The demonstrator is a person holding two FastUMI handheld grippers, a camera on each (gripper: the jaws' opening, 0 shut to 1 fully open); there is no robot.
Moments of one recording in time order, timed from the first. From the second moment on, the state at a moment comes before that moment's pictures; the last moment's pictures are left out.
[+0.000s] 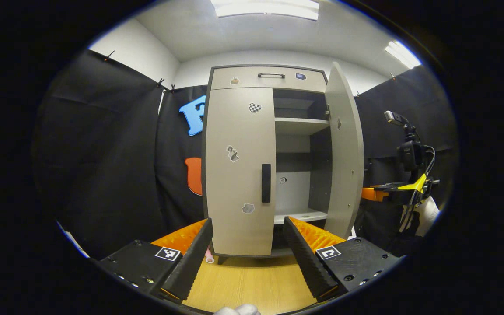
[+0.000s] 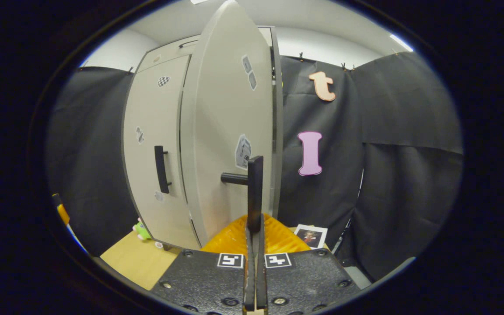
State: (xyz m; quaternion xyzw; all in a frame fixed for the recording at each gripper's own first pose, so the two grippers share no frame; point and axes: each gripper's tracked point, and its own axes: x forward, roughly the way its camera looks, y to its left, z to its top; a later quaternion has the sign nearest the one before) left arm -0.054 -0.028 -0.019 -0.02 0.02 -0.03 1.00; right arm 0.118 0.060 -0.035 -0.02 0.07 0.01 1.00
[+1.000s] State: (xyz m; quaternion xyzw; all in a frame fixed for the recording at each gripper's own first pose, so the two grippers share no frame) left arm -0.064 -0.082 -0.005 0.00 0.02 0.01 1.00; right arm 0.121 0.060 -0.032 0.00 0.07 0.06 1.00
